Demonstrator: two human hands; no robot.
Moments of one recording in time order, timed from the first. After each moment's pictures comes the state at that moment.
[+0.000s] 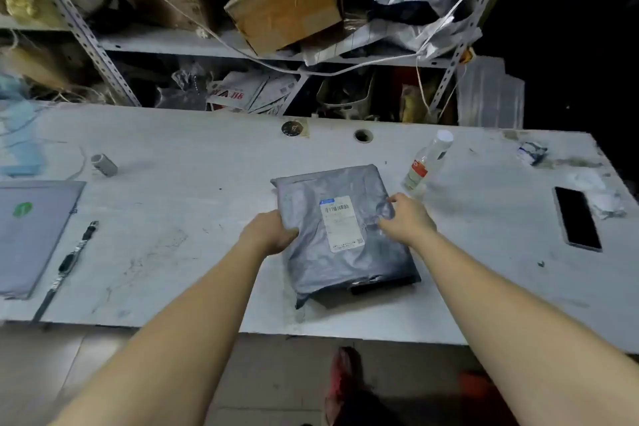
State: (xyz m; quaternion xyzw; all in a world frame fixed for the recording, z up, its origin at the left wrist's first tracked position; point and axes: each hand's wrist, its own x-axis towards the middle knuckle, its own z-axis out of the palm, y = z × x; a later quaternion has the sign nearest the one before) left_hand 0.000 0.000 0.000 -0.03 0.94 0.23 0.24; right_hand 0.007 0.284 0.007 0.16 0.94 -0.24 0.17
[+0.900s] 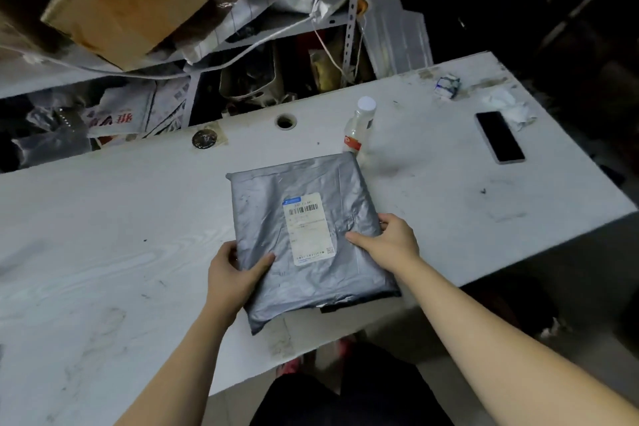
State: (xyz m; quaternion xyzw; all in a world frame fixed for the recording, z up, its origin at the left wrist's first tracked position) left_hand 0.007 0.005 -0.054 -0.06 0.84 0.51 0.17; right_hand 0.087 0.298 -0.025 0.40 0.79 -0.47 0.06
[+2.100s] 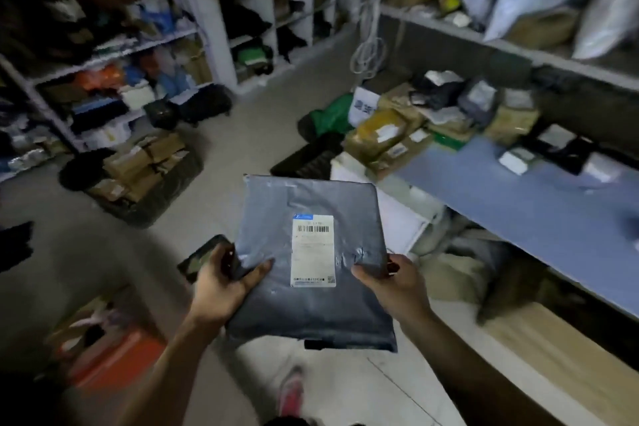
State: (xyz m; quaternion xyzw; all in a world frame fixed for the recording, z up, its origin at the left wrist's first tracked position) left_hand 0.691 0.220 0.049 0.77 0.37 0.19 0.49; right_hand 0.864 -0.025 0.035 0.86 0.04 -0.22 -0.46
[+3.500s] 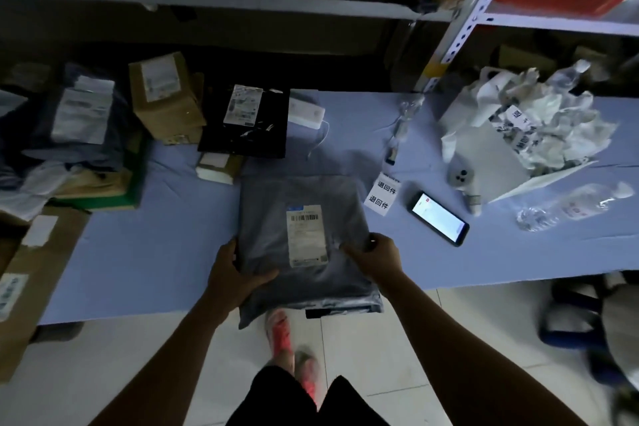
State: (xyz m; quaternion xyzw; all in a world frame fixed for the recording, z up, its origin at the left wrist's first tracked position) left_hand 1.309 -0.164 -0.096 0.83 0.08 -0.21 0.51; right_hand 1.286 -0.462 -0.081 0.85 -0.33 -0.12 -0.40
